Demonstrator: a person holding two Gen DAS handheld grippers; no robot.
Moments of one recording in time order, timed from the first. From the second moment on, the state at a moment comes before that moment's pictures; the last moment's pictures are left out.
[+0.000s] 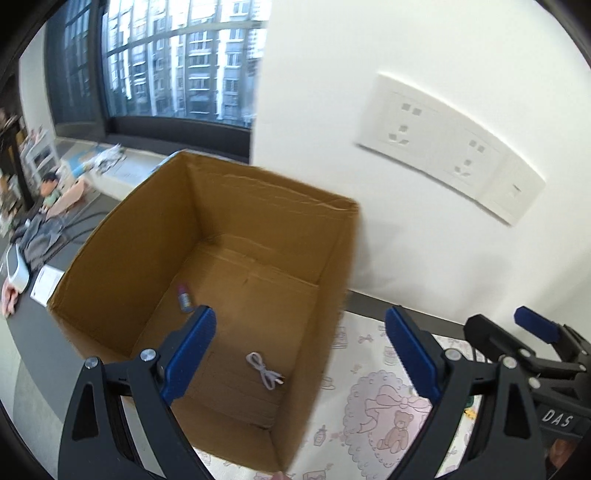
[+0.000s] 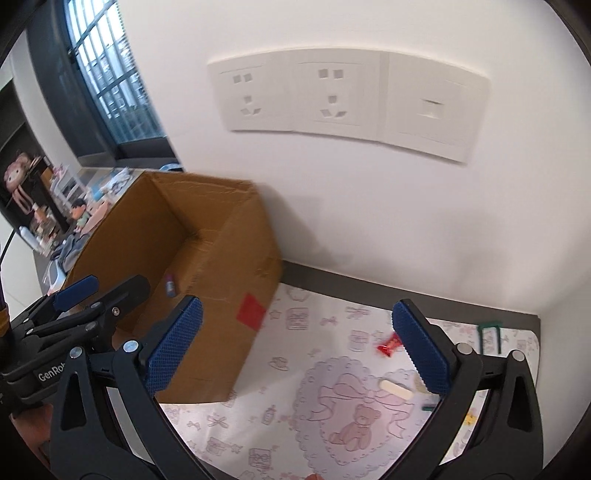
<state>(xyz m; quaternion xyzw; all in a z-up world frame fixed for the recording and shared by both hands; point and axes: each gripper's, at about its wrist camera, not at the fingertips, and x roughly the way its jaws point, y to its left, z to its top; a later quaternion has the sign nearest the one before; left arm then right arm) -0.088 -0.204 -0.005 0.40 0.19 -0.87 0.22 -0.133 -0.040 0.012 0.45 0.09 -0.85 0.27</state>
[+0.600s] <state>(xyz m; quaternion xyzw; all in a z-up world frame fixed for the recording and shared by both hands) -0.131 -0.100 -0.009 0.39 0.12 -0.90 0.13 -0.150 0.086 0.013 0.43 0.02 -0.89 0.17</state>
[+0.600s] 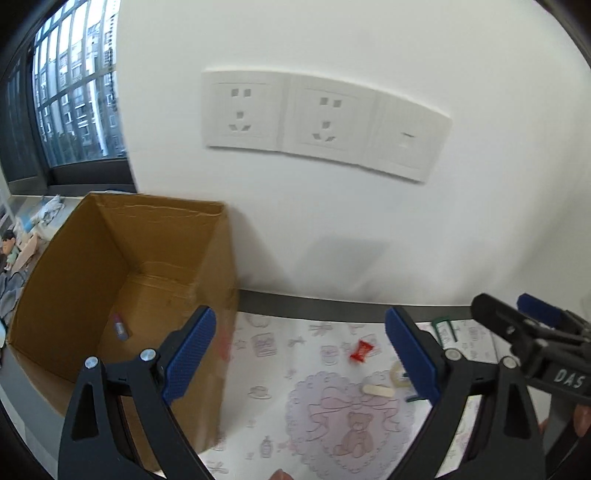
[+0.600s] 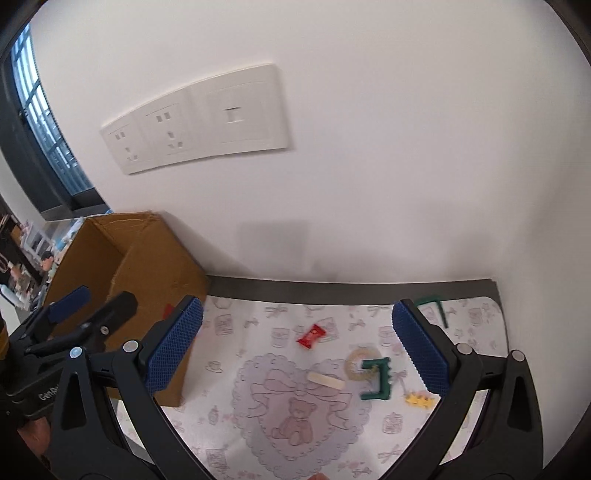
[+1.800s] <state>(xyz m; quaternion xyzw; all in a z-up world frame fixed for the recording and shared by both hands) -0.186 0.028 -0.067 0.49 0.10 -0.86 0.09 -0.164 0.239 -0.035 0.50 -0.01 -0.86 0.08</state>
